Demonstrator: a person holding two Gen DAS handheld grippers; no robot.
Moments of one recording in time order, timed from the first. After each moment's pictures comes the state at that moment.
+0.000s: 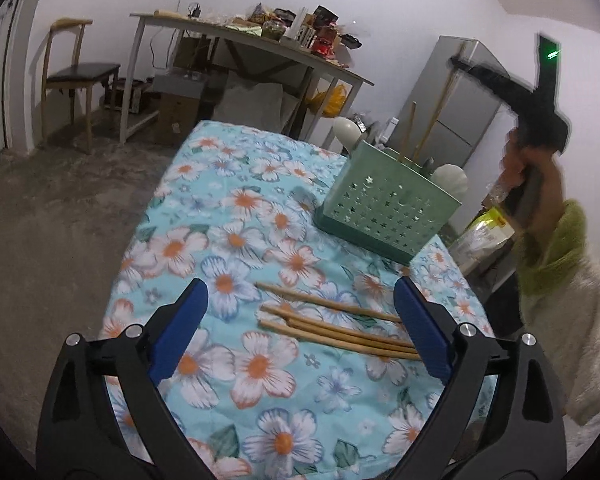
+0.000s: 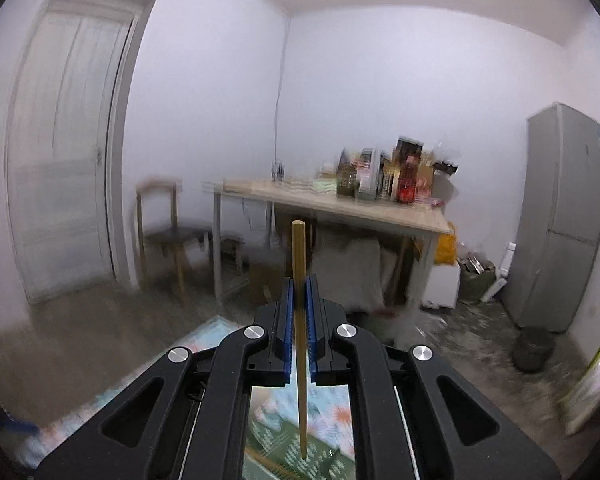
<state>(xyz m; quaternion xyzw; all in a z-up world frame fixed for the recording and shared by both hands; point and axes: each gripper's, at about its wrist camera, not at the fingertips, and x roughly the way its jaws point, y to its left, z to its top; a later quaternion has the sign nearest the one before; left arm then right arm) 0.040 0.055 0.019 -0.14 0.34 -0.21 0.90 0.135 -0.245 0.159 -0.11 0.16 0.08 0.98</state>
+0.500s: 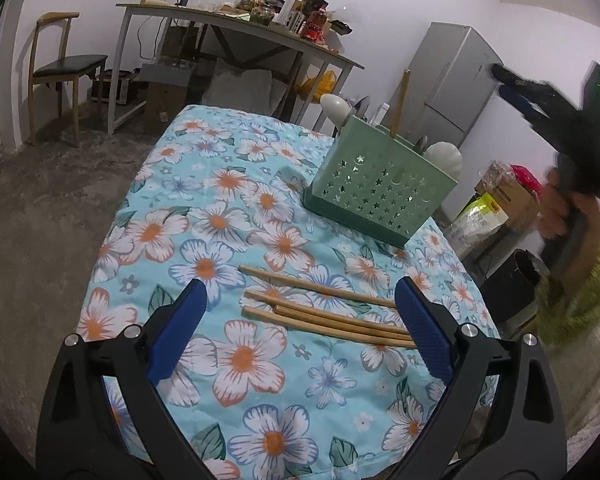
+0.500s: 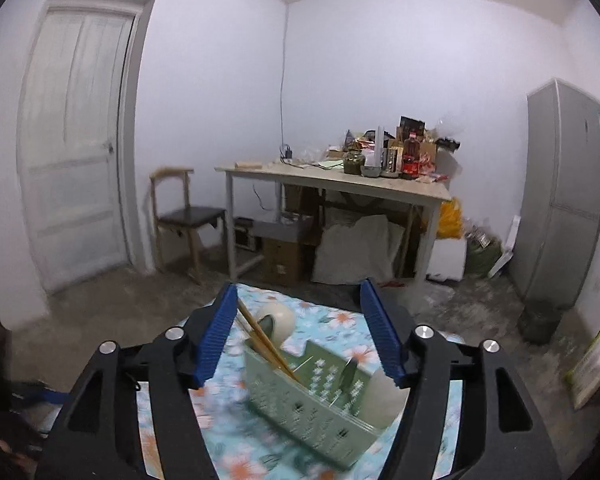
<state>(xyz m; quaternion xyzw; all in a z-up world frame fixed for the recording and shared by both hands) 0.046 0.038 0.005 -0.12 0.36 -0.23 0.89 0.039 -0.276 0.165 -0.01 0.15 0.11 0.98</state>
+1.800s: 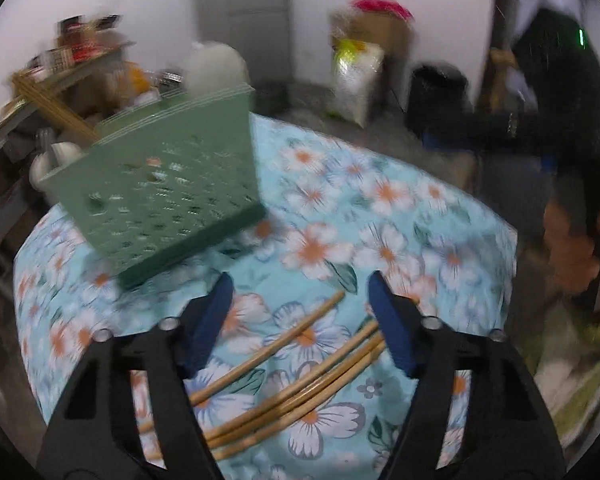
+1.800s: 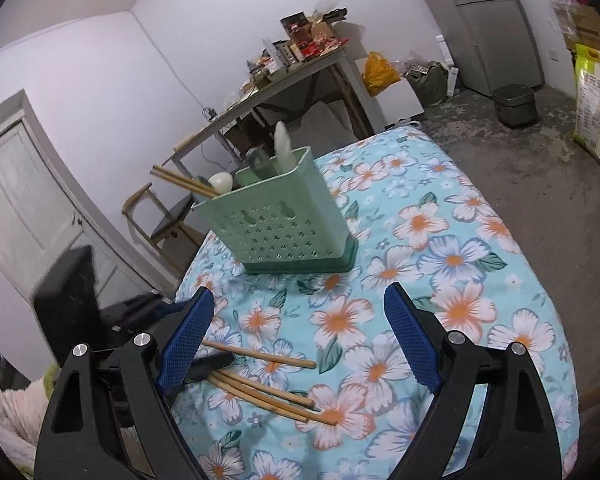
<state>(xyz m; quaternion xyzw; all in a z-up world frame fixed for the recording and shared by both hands) 0.074 -0.160 -0.002 0.23 0.35 -0.49 0.77 -0.056 -0.379 0.015 0.27 0.28 0.04 0.92</state>
